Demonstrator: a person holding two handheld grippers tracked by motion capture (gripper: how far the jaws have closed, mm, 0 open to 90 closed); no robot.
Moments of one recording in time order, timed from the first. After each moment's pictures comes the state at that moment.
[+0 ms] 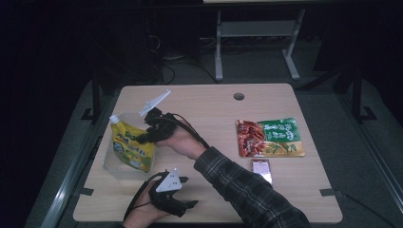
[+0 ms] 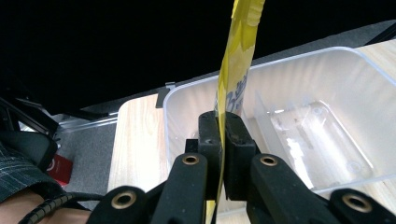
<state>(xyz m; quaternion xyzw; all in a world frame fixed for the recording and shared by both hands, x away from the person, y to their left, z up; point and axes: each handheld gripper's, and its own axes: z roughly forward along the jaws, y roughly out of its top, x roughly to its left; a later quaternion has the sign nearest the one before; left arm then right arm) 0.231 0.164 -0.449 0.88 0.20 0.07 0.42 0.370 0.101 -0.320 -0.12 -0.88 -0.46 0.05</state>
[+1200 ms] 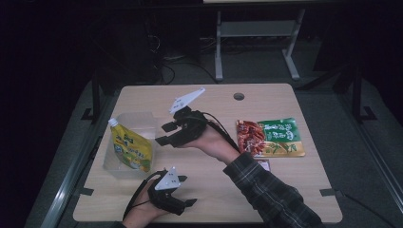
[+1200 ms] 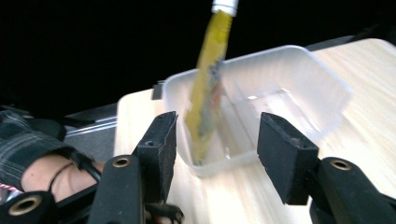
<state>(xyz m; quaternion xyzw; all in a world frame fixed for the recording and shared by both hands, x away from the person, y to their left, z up) 0.235 0.168 -0.450 0.88 0.21 0.07 0.42 0.348 0.024 -0.295 -0.14 -0.87 -0.48 0.01</state>
